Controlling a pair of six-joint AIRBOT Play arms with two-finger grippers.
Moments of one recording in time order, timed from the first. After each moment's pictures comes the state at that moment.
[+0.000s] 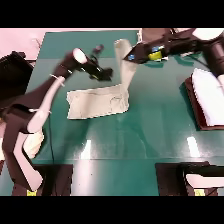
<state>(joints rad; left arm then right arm) -0.33 -1.91 2.00 1.05 -1.12 -1.59 0.33 -1.47 1.73 -0.73 1.18 1.28</state>
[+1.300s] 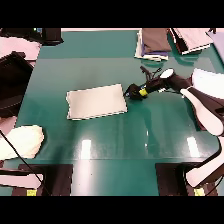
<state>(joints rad) -0.12 -1.49 1.98 1.23 -1.21 -1.49 0.19 -1.79 1.36 -0.65 1.11 1.31</state>
